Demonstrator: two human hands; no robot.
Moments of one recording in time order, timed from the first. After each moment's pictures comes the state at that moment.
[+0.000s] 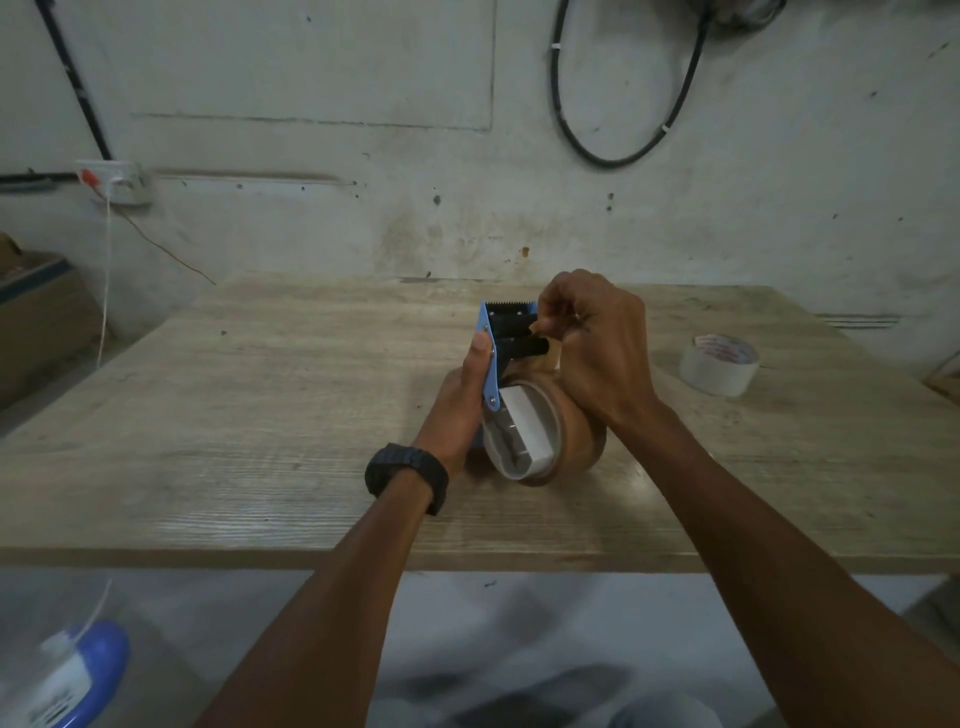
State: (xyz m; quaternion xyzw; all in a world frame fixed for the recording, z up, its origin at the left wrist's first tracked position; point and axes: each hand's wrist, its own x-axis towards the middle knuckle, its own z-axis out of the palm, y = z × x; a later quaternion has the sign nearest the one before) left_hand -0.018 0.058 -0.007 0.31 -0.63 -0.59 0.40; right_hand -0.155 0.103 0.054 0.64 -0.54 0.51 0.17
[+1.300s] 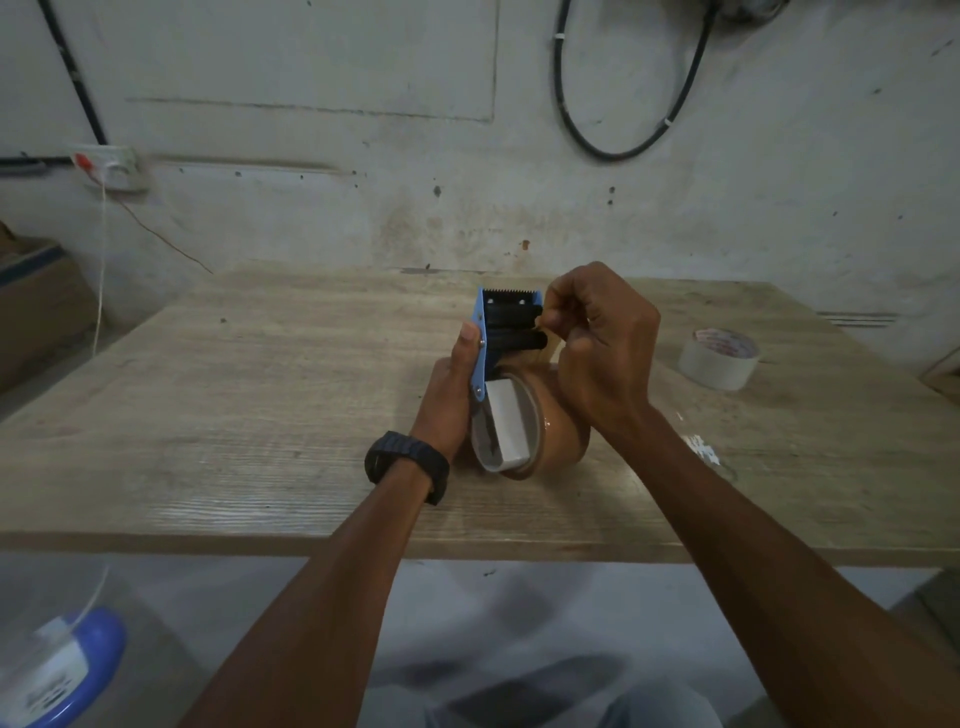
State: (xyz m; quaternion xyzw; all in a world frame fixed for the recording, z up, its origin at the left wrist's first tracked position) left_hand -0.010 0.060 -0.007 0.29 -0.60 -0.59 0.45; right_hand -0.141 0.112 0.047 0.61 -0.48 0.59 0.20
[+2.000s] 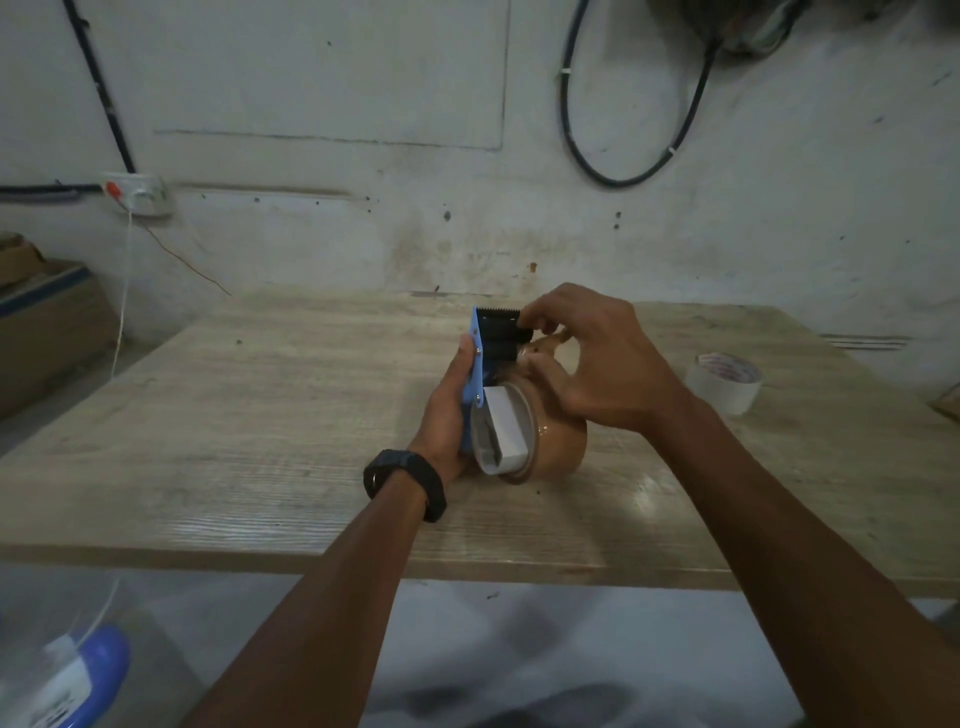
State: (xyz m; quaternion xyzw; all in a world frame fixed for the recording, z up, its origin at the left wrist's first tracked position) left_hand -0.012 0.041 -0.013 0.24 -0.49 -0.73 0.41; right_hand -0.159 0.123 0.077 0.76 -0.53 0.34 0.14
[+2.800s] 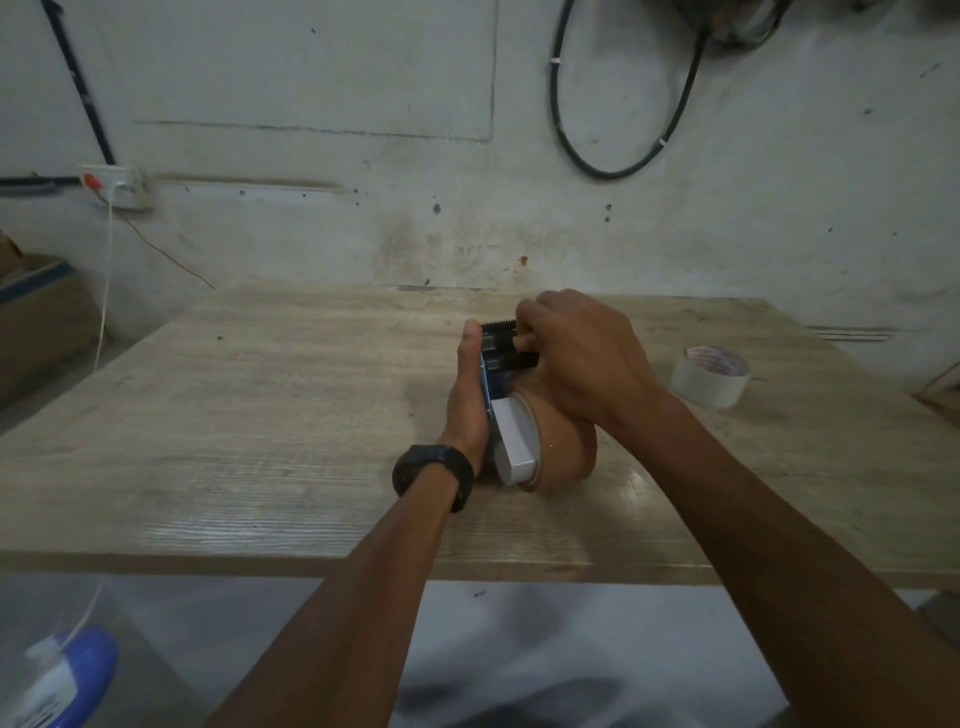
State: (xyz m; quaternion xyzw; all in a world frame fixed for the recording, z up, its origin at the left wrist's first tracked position) left_hand -0.056 0.043 -0.021 0.26 -0.44 -0.73 0.46; right_hand -0.149 0.115 0.074 0.71 -0.62 0.22 0.23
